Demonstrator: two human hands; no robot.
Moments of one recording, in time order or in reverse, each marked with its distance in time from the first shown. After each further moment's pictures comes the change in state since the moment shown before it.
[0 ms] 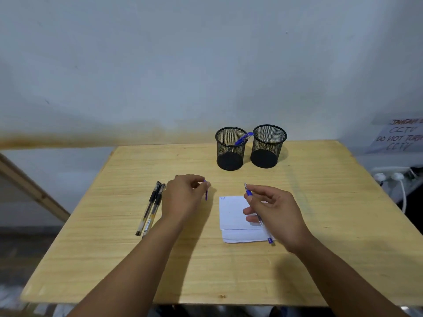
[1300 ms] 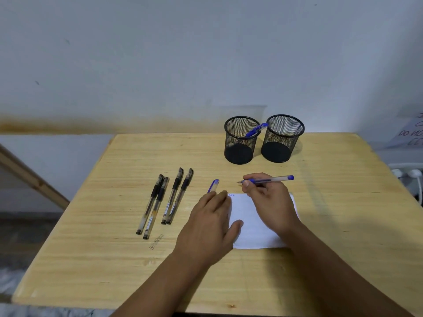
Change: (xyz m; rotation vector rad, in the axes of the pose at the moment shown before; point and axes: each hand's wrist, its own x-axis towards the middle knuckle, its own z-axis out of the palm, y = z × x) left_hand -0.055 -0.029 0.028 0.401 -0.213 0.548; right_hand 0.050 0.026 0.033 -0.191 0.012 -0.148
